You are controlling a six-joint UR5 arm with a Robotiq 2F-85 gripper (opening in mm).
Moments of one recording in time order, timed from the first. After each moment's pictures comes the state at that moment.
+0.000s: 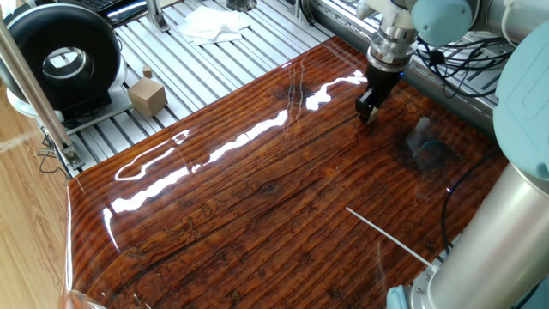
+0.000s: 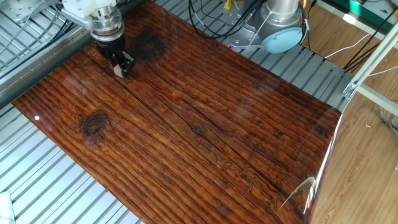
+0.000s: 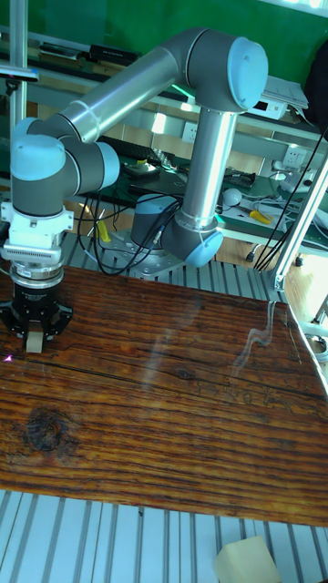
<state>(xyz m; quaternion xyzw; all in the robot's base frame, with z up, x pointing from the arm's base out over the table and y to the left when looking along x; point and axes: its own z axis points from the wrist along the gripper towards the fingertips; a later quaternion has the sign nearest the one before) 0.469 -0.207 0.010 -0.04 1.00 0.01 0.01</state>
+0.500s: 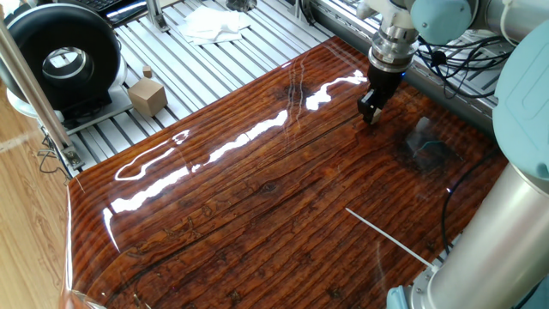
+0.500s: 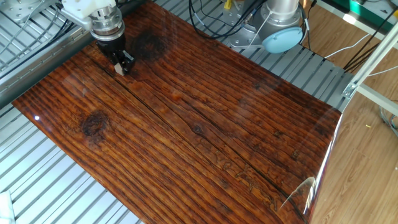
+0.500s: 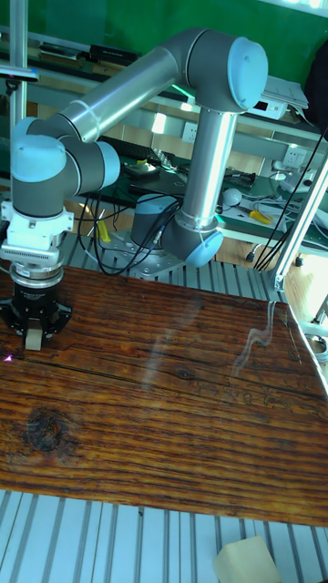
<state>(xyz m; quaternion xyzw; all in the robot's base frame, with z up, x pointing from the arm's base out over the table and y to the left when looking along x) 0.463 -0.213 0.010 -0.02 1.00 0.00 -0.01</state>
